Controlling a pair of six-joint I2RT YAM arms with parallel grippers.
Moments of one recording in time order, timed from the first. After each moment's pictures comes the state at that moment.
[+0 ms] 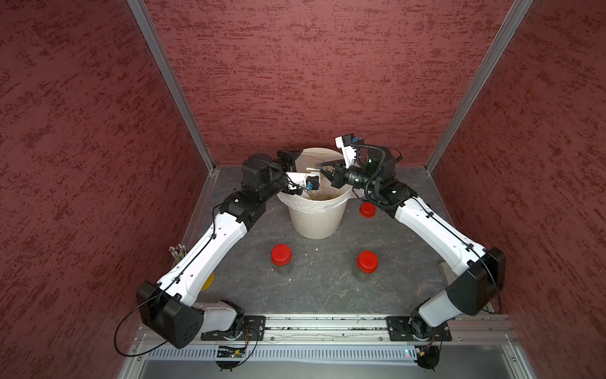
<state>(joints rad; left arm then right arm) -0.45 1.32 1.35 -0.21 0.18 1.29 0.54 1.57 1.51 -0.04 -0.53 0.41</state>
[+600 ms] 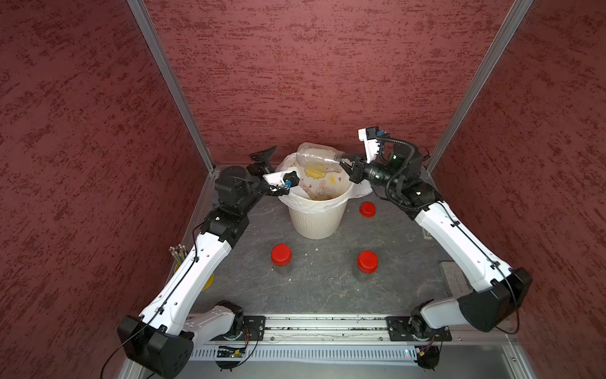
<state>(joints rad) -0.33 1.11 1.16 -0.03 0.17 1.04 0.45 1.41 1.51 -0.16 -0.51 0.36</state>
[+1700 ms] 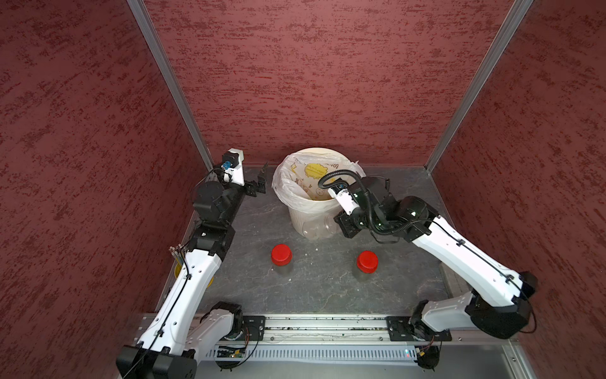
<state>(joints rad) -0.16 0.98 0.99 0.11 0.08 0.04 0.87 1.41 1.62 -1.06 0.02 0.19</state>
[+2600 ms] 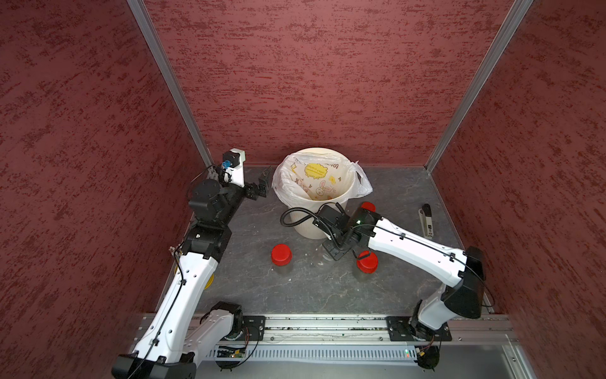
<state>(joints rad) -0.16 0.96 1.06 -0.03 0.16 0.03 1.00 1.63 1.54 -1.21 0.19 0.29</state>
